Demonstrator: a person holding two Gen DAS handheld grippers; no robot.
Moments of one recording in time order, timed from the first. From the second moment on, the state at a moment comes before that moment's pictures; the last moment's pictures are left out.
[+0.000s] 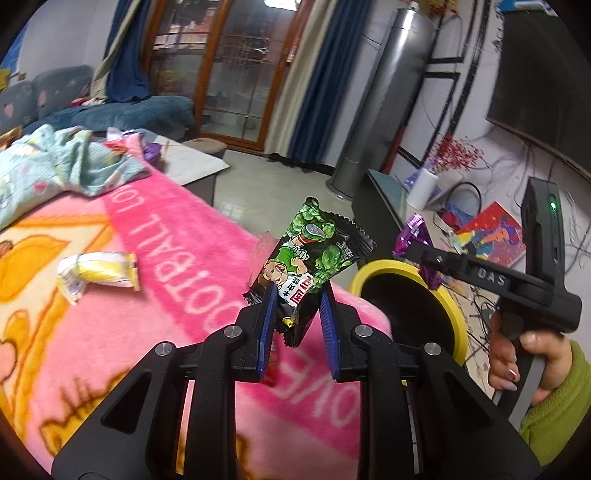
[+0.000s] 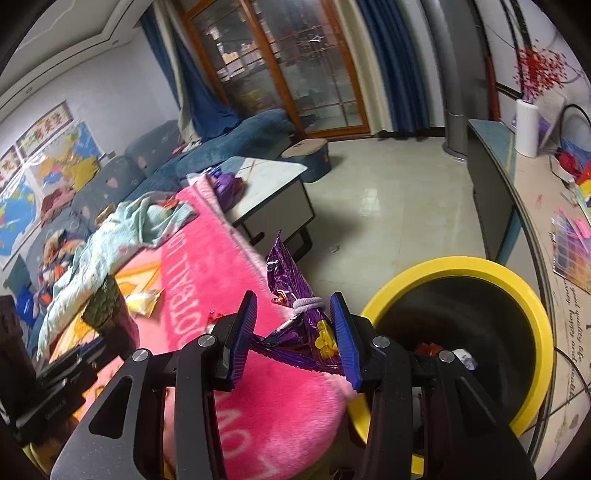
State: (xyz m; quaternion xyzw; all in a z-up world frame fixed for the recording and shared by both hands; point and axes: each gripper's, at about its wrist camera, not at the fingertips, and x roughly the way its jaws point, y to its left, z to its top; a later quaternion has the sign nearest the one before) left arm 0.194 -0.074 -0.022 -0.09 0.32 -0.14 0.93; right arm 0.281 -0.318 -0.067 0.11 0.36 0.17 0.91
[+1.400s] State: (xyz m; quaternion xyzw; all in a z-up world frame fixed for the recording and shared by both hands) left arm 0.205 -0.224 -0.062 0.04 0.35 -0.27 0.90; right arm 0.288 -0.481 -0.112 0.25 0.37 0.02 0.89
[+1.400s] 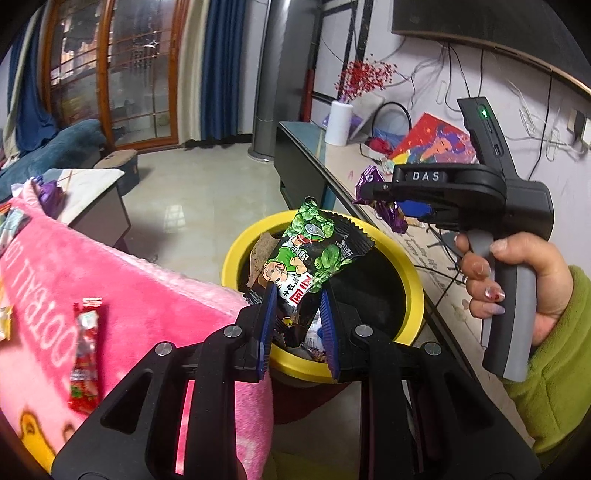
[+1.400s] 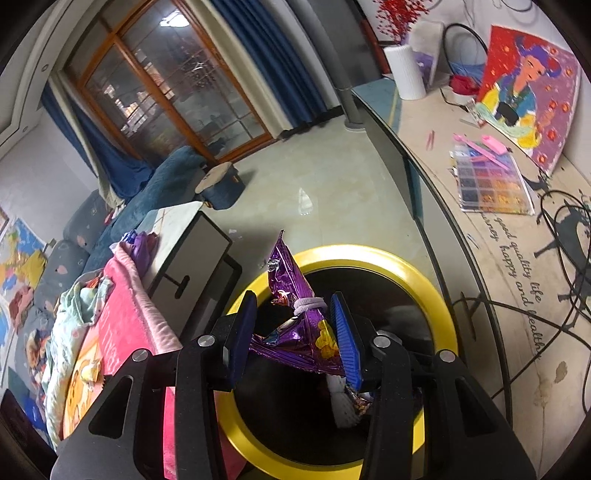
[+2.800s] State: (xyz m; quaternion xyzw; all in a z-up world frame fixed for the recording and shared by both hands) left arm 0.247 -0.280 -0.102 0.03 0.42 -0.31 0.85; right arm 0.293 -0.509 -0.145 0.30 0.40 -0.01 0.87
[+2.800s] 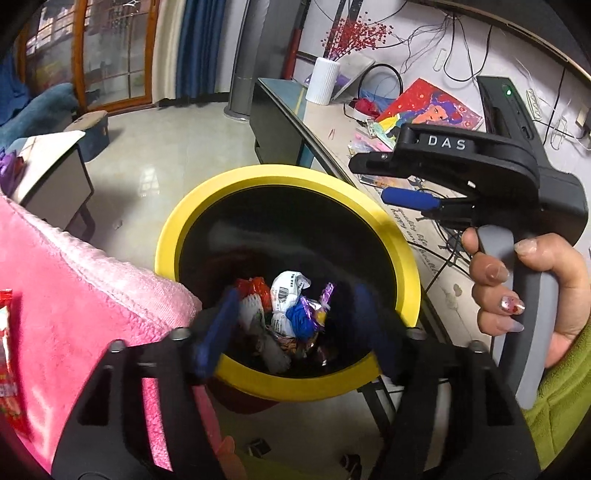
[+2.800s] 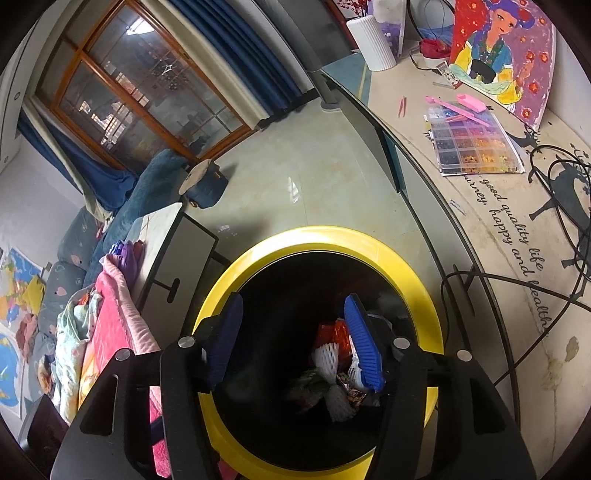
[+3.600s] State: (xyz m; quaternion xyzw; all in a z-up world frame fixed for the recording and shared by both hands) left arm 0.223 -0.203 -0.053 0.00 0.34 -0.19 0.92; right arm 0.283 -0.470 -0.106 0.23 0.37 0.01 0.90
